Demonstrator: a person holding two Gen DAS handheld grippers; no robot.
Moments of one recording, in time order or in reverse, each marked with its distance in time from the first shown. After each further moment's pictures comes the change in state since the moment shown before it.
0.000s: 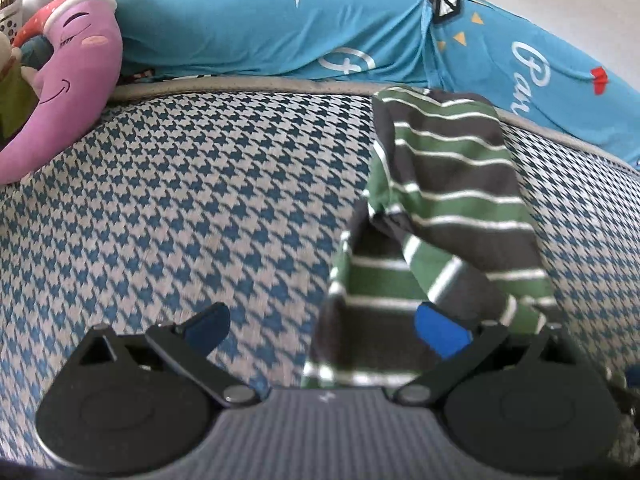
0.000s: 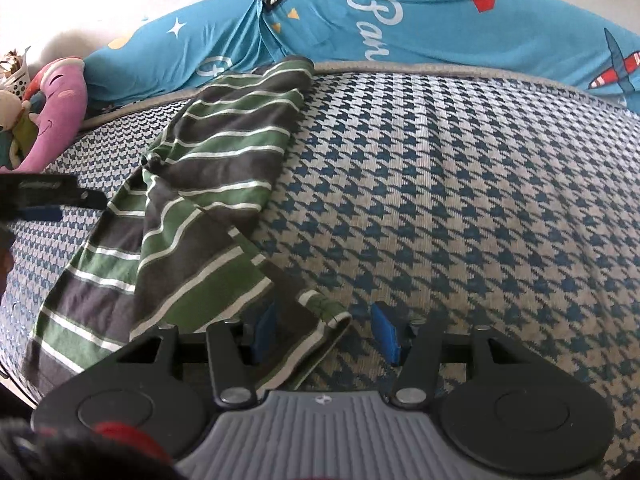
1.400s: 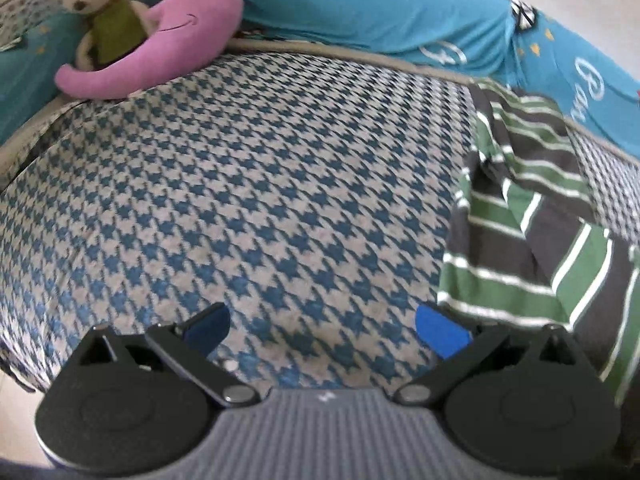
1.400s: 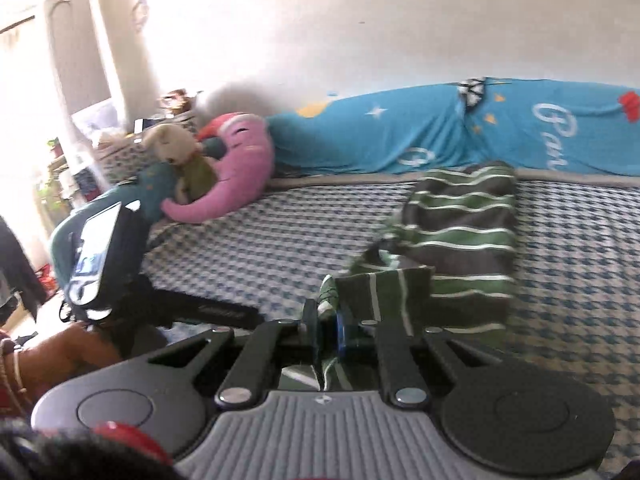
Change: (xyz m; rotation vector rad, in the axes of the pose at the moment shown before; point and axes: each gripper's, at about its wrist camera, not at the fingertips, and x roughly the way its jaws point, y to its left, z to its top) left arm -0.043 0.077 -0.073 -0.171 -0.008 0.118; right arm -0.057 0.140 -0.018 -0.172 -0.297 0.411
